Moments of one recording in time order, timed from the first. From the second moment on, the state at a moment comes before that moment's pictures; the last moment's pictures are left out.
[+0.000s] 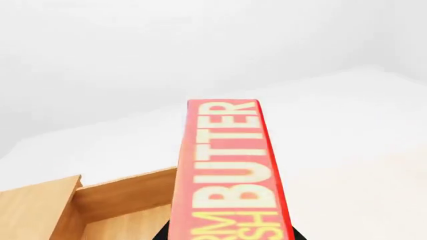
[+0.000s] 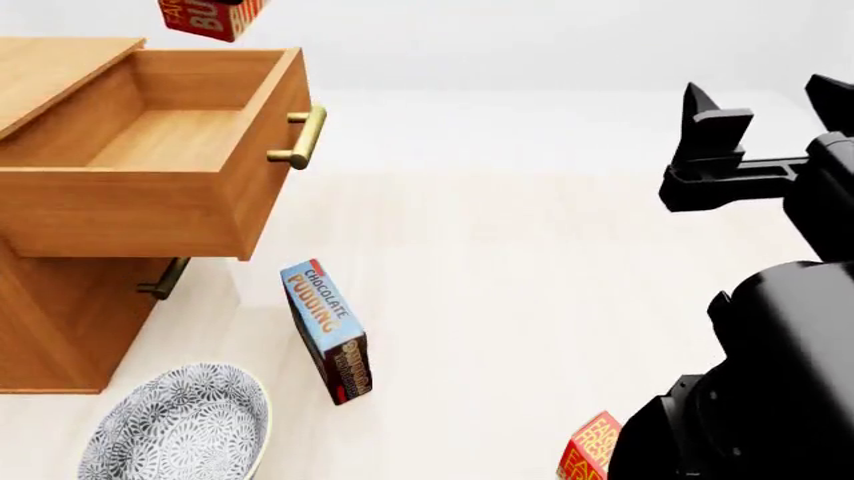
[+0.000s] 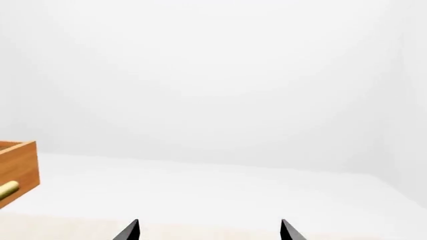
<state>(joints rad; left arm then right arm) -1.92 -0.49 0.66 -0.46 -1.16 -1.32 -0.31 1.10 0.03 -0.03 -0.61 -1.52 1.55 -1.55</state>
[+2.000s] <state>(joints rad) -1.76 -0.17 -0.07 -1.31 -0.01 -0.75 -0.27 1.00 0.00 0.02 -0.68 -1.45 1.56 -1.54</state>
